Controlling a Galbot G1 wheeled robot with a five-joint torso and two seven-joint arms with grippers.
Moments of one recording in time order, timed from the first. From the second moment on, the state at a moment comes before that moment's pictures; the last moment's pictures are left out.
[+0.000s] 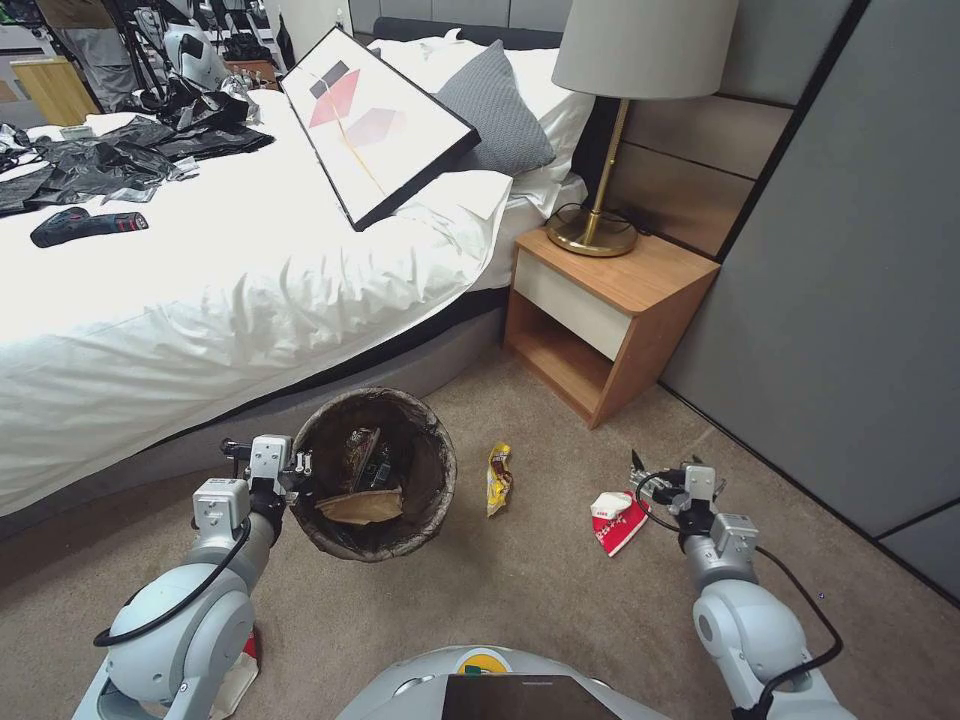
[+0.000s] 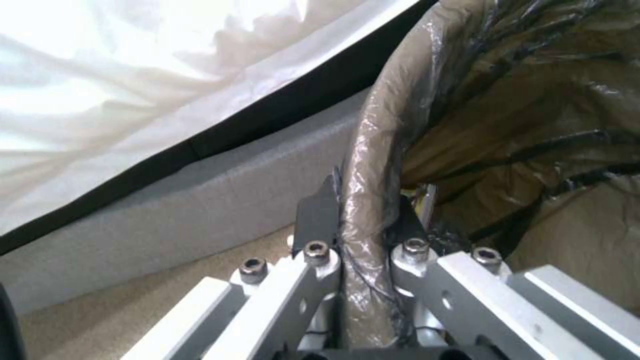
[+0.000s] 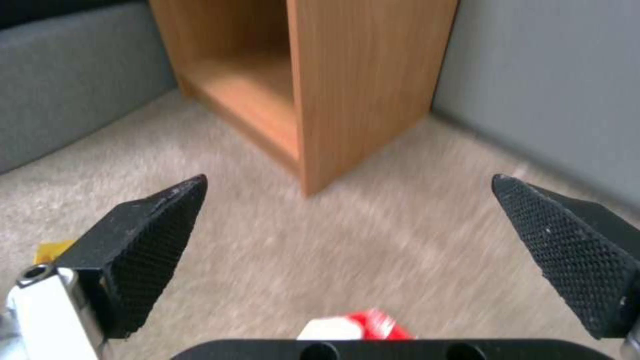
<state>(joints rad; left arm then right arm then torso) 1.66 -1.20 -0.66 -2.41 -0.38 0.63 -0.19 -1.57 1.27 0.64 1.94 0.40 -0.20 0.17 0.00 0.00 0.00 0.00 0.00</state>
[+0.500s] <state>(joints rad) 1.67 -1.22 -0.65 -2.42 -0.37 0.64 -0.19 -1.42 1.26 0.53 1.69 0.71 -0.35 0.33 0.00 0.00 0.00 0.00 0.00</state>
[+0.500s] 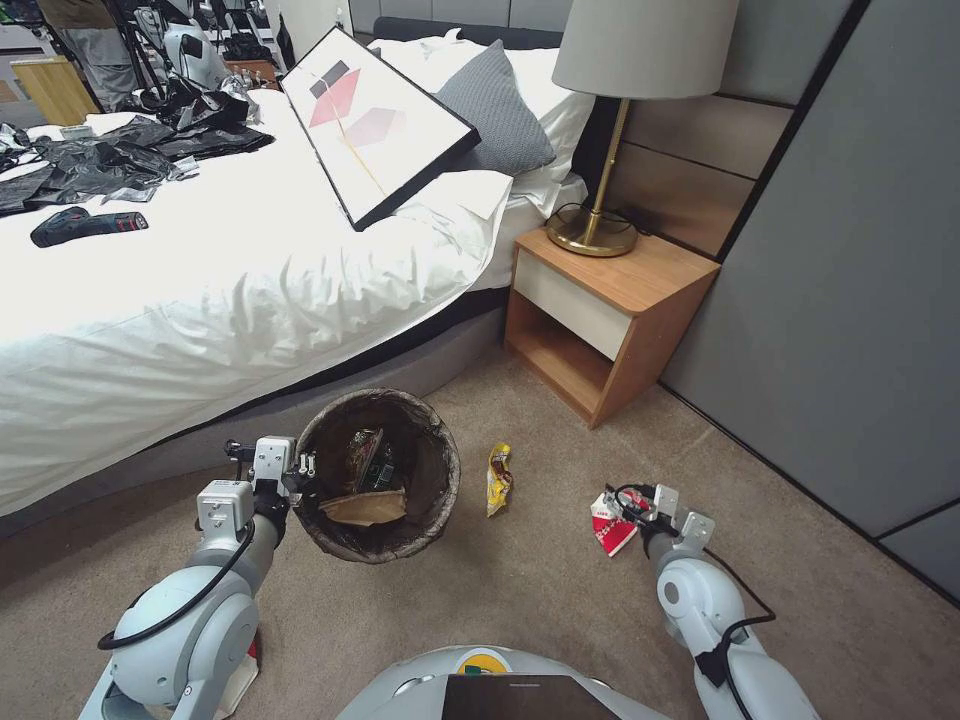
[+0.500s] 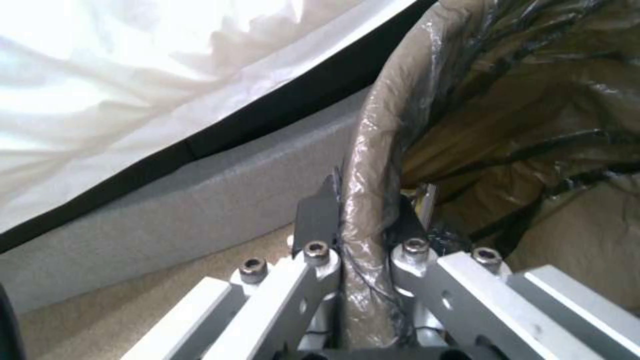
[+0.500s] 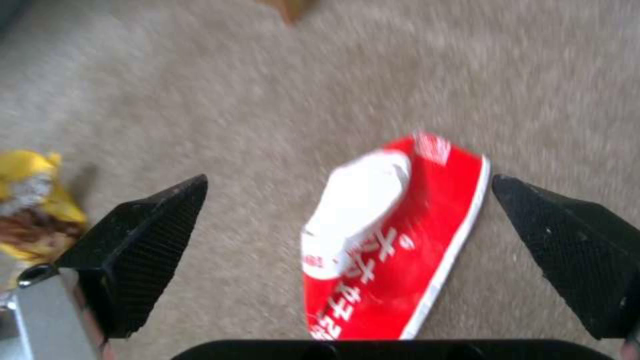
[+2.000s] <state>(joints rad) 1.67 -1.21 -0.67 -2.42 -0.37 0.63 -0.17 -1.21 1.33 0.39 1.38 0.73 -0.30 0.44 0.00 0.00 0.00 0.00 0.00</state>
